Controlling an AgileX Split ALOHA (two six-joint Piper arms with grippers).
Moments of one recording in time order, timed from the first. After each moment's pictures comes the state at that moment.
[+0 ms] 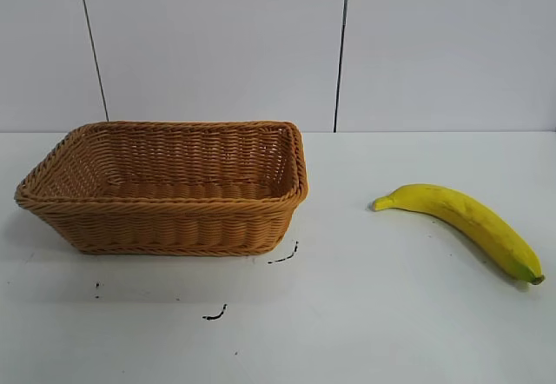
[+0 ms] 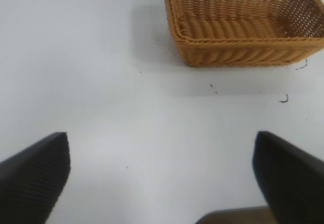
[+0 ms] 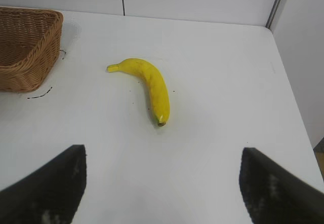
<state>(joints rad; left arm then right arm) -0.02 0.00 -0.49 -0.06 1.07 0.06 0.02 -0.01 -0.50 0.02 1.02 -0.02</state>
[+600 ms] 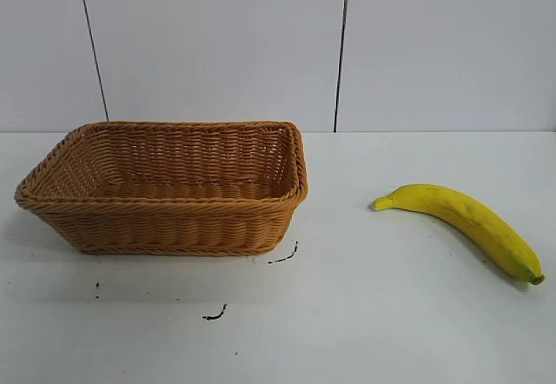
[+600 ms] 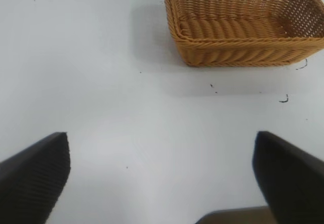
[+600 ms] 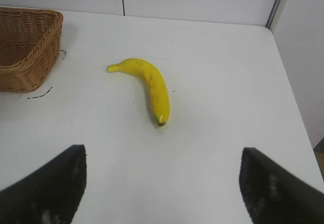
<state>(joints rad) -0.02 0.00 -0.49 -0.06 1.07 0.06 0.02 0.18 -0.62 0.01 1.02 -0.02</state>
